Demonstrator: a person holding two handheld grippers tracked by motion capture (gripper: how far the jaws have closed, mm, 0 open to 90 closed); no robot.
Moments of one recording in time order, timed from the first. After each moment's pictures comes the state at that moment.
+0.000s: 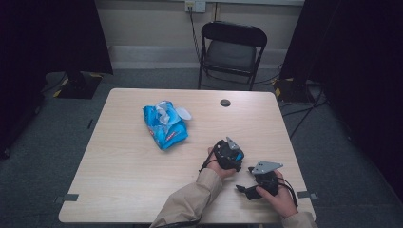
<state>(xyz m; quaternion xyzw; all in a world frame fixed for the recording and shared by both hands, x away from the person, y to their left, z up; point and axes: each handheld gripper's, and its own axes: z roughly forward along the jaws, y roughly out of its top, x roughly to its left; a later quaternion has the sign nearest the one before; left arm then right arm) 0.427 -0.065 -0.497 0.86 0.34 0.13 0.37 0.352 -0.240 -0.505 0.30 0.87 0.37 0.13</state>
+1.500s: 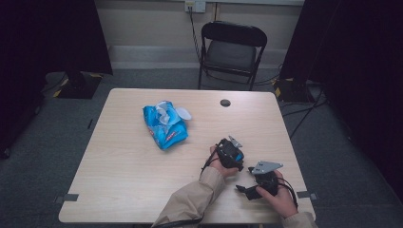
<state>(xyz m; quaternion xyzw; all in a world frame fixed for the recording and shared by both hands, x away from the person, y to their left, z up) 0.433 -0.074 -0.496 0.86 0.35 0.13 0.34 0.351 -0.240 -0.504 0.30 0.87 0.37 0.13</state>
